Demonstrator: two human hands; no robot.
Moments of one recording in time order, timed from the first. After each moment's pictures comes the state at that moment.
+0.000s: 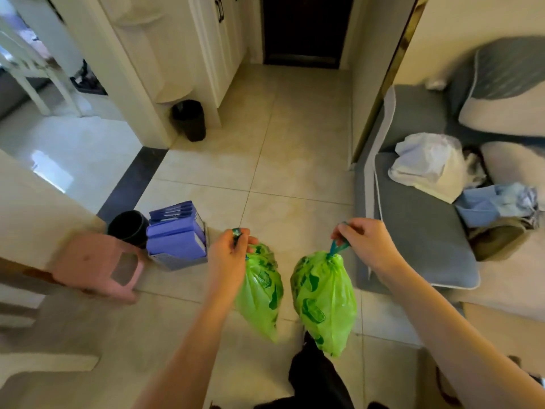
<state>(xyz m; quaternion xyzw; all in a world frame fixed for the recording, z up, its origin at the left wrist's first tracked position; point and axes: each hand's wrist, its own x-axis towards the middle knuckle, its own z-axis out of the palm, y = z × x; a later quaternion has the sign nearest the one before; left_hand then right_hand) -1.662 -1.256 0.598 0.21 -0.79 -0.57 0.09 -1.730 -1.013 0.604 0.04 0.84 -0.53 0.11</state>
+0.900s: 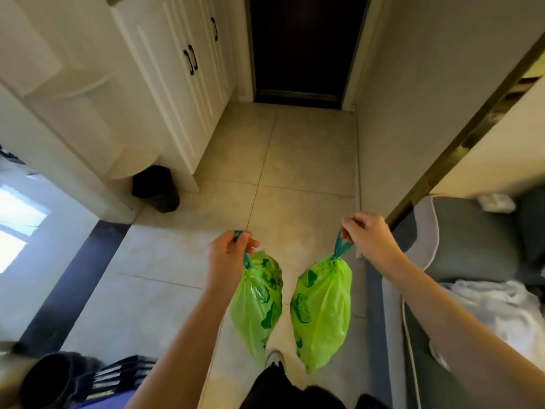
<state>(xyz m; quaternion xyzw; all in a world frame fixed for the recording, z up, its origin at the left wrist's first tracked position) -2.378 -1.295 0.595 0.23 -0.75 -0.61 0.08 -2.447 -1.053 0.613 0.07 0.86 -0.49 0.09</state>
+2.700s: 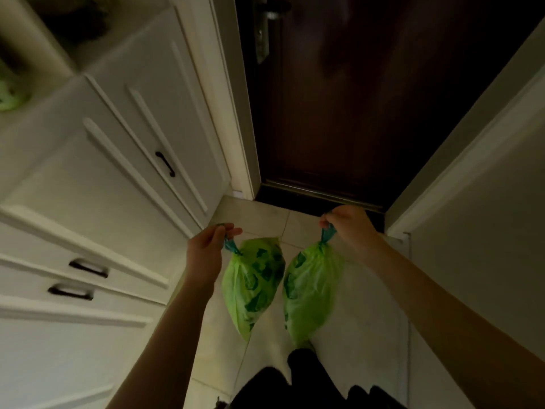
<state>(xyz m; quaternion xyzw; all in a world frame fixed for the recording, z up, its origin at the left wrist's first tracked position) -3.676 -1.433 0.583 0.30 -0.69 -0.65 0.12 -3.799 -1.199 0.587 0.04 0.81 -0.55 0.19</state>
